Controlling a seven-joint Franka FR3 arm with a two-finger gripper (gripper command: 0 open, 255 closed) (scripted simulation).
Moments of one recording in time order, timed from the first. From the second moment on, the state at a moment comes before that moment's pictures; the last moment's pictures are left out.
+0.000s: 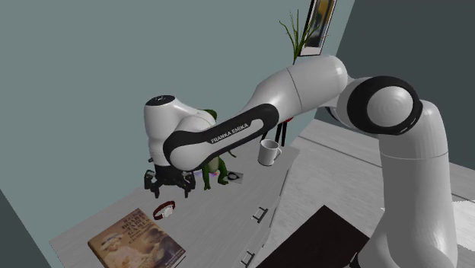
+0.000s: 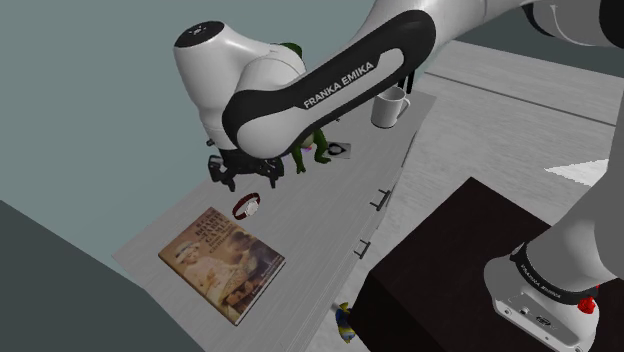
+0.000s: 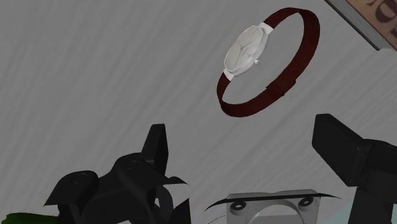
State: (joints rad) arm 0.17 0.49 0.55 -1.71 -0.35 2.10 1.45
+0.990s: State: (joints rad) arm 0.17 0.51 0.54 -1.73 -0.36 2.12 1.45
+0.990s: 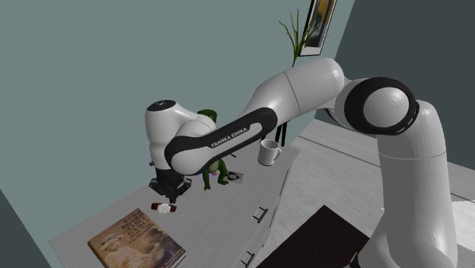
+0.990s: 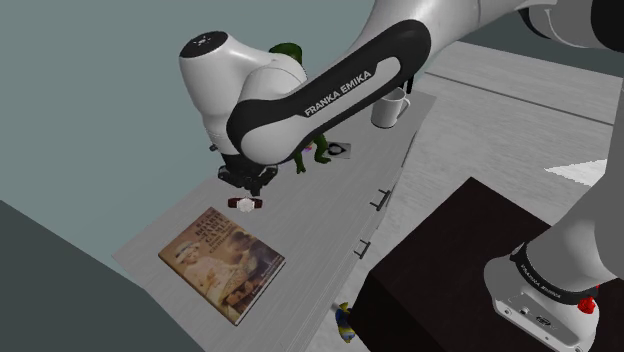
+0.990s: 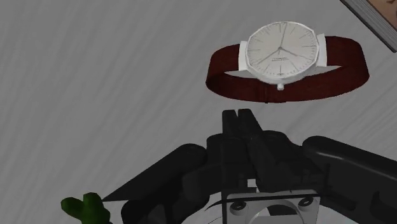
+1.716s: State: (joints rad) arm -0.02 0.26 0.70 -2.11 0.08 2.58 1.63
